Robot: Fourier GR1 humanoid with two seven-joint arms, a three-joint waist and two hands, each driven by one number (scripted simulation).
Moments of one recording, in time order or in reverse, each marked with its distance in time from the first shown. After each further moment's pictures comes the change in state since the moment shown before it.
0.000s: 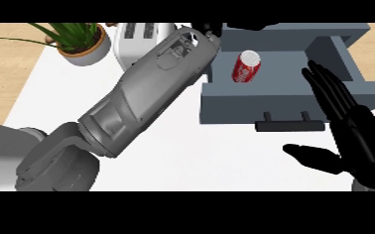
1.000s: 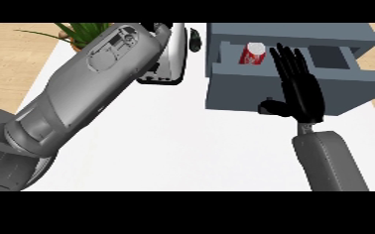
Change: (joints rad) left arm 0.159 0.270 -0.033 -0.384 -0.114 -0.011 0.257; right arm -0.312 0.093 -0.045 0.716 0.273 -0.406 -0.102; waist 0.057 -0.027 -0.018
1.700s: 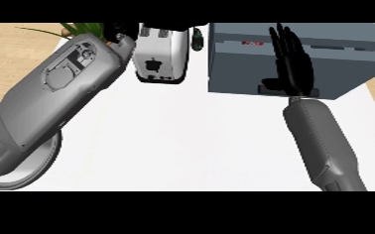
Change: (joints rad) left arm 0.154 0.159 -0.001 -0.240 -0.036 -0.026 0.111; right arm -0.287 -0.001 -0.110 0.455 0.100 -0.286 -0.027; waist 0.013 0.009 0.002
